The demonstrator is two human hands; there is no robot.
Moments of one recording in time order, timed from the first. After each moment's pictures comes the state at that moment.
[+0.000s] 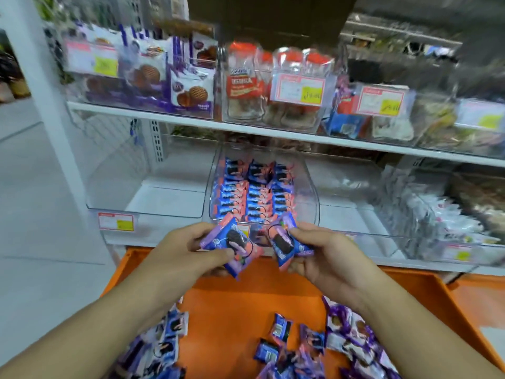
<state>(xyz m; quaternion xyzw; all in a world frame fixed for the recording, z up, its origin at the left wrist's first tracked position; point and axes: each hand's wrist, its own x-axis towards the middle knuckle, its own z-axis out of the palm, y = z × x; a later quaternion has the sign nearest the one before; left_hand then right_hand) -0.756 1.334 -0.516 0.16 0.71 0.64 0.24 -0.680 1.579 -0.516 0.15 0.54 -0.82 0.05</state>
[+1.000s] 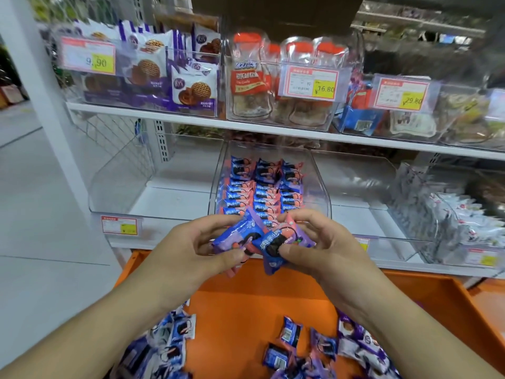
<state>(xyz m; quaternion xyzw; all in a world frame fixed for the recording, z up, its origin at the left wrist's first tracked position) -0.769 1.336 -0.509 0.21 0.73 0.61 0.22 -0.683 1.562 -0.510 0.10 0.70 -0.70 -0.07</state>
